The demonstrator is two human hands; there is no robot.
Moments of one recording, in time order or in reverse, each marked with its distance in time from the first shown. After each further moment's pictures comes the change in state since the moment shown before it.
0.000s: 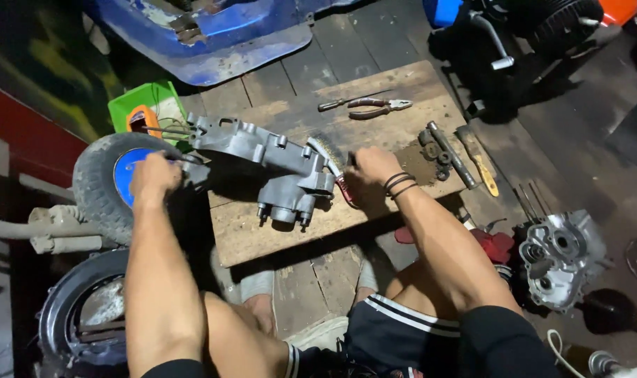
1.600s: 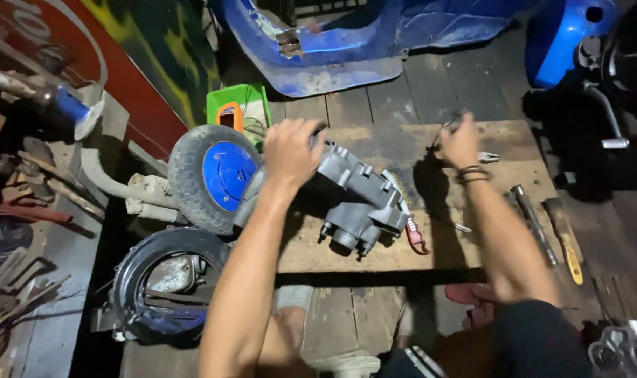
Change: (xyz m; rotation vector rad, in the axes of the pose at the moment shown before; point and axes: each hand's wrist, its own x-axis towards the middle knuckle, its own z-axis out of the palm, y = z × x) left_hand -0.073 0.128 -0.023 -0.171 0.999 0.729; right_hand 0.088 -0.010 -0.117 0.576 0.571 0.156
